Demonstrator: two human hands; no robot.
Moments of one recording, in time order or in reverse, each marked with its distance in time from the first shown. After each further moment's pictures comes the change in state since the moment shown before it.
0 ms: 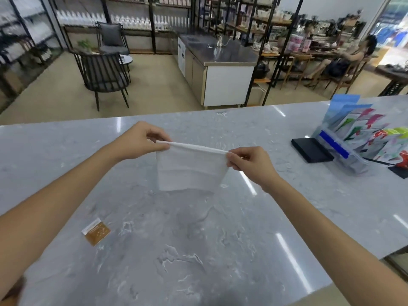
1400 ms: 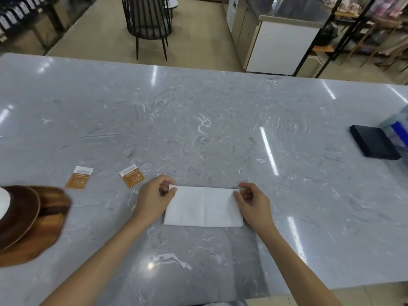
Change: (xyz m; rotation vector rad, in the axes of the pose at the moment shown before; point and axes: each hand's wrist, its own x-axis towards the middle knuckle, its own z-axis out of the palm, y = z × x) left_hand -0.199 -0.101 0.163 -0.080 0.434 -0.522; right_hand -0.103 0.116 0.130 -0.156 -0.065 0.174
